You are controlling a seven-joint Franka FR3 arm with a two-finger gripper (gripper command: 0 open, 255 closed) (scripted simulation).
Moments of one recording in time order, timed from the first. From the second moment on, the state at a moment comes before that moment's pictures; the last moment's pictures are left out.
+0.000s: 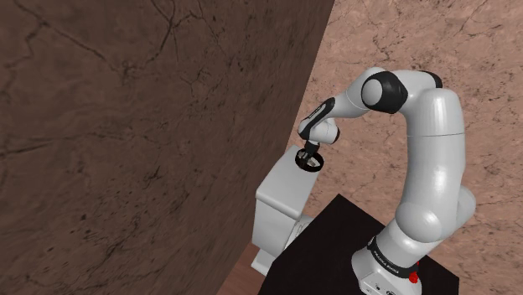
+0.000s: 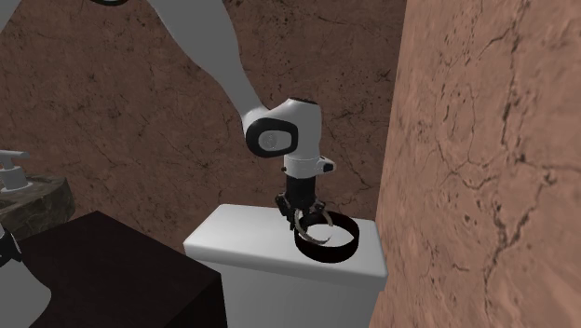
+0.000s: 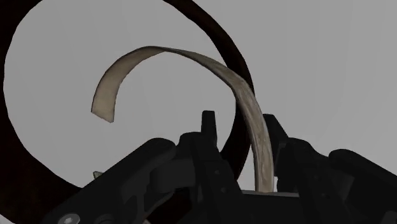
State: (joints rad) arm -0.30 0.61 -0.24 -2.07 0.37 2.64 -0.96
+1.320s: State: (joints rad) arm -0.26 0.48 -0.30 -2.10 0.31 2.54 -0.92
